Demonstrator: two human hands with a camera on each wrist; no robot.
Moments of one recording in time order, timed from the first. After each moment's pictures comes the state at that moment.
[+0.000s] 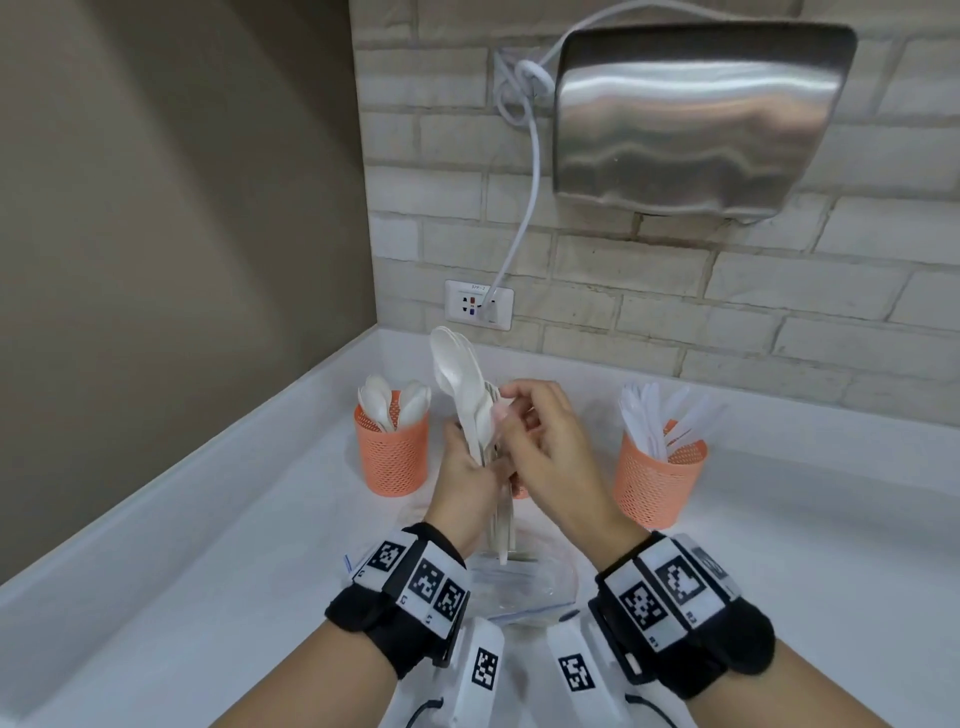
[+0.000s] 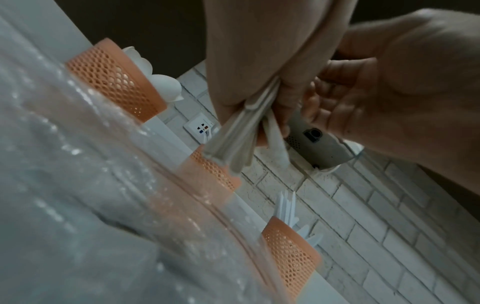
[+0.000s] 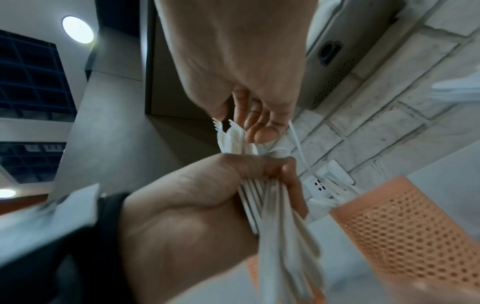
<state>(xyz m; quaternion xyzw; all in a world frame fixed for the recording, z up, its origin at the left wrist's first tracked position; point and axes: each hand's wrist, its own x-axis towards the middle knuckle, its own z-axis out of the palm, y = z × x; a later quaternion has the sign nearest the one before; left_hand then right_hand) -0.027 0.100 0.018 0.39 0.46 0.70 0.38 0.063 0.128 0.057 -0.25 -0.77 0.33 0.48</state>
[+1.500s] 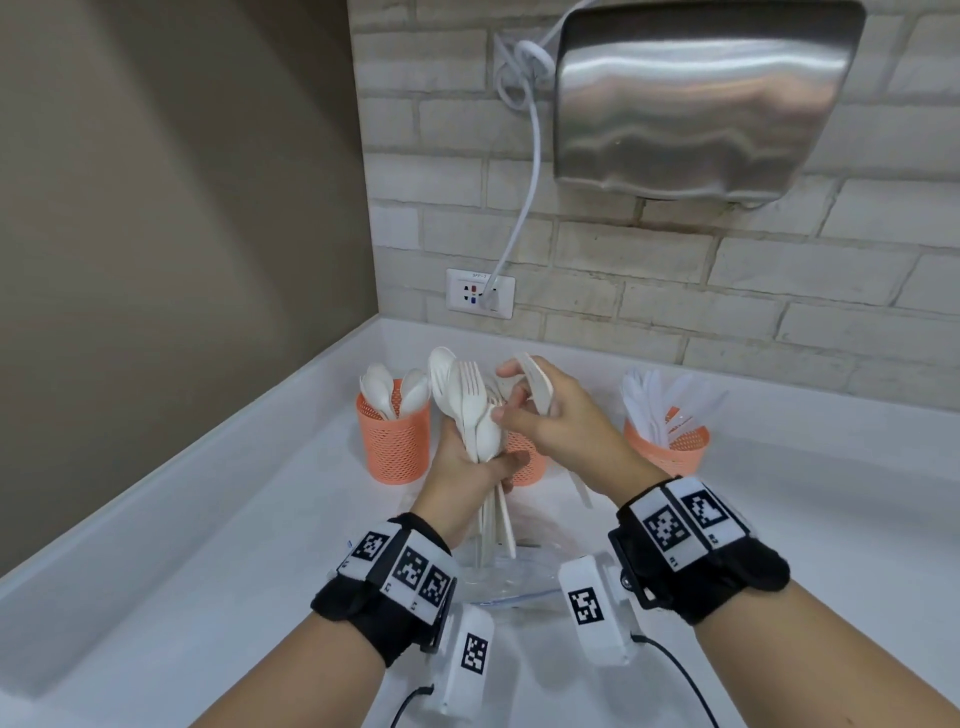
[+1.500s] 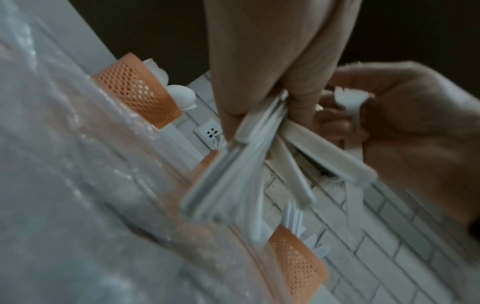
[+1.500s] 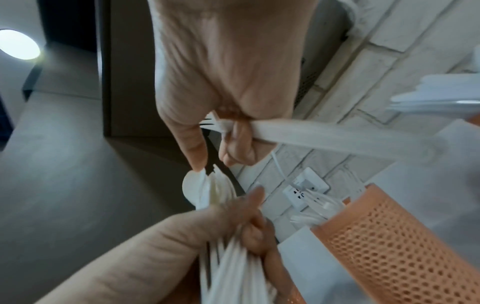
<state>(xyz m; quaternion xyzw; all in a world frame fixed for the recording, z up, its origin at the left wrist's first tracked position) -0.036 0.094 0.013 0.41 0.49 0.66 0.39 0.069 0.154 0.072 -0.26 -0.78 0.46 0.33</state>
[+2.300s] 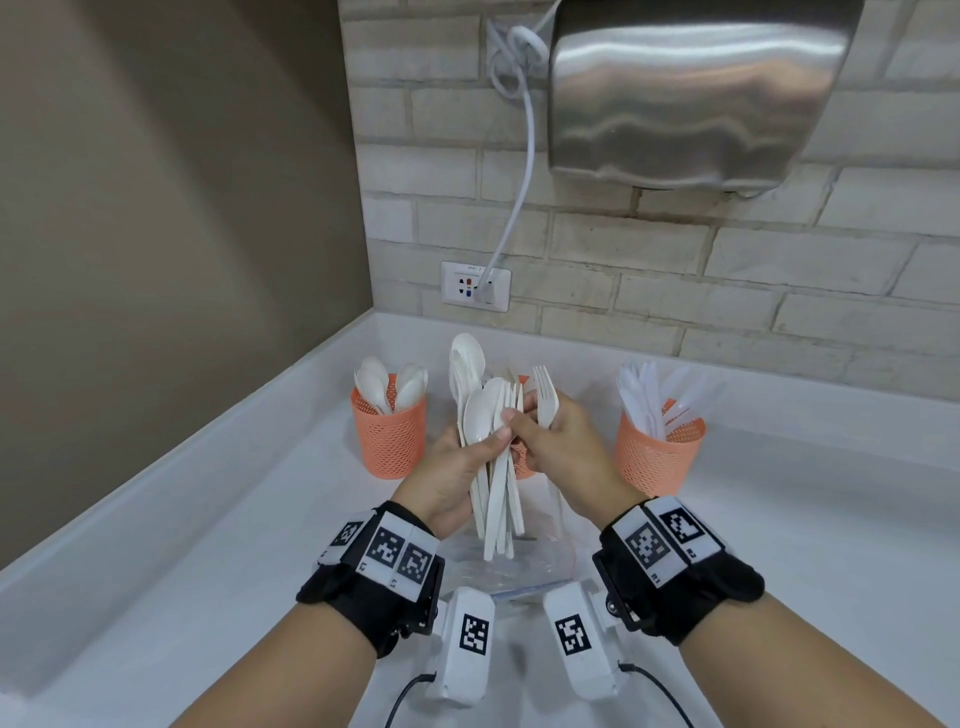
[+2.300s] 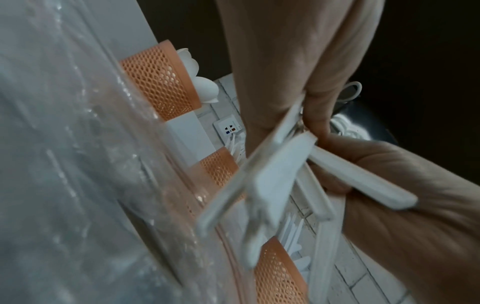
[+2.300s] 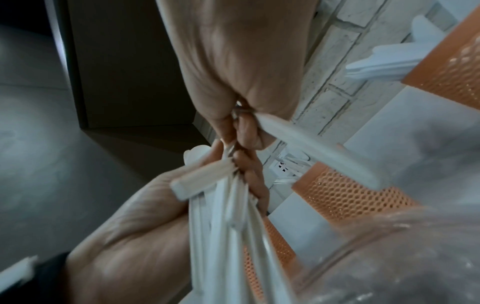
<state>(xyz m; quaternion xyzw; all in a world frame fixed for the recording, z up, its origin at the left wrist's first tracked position) -0.038 0.085 0.025 0.38 0.37 0.64 0.55 0.066 0.153 0.039 -0.34 -0.69 0.50 0.39</state>
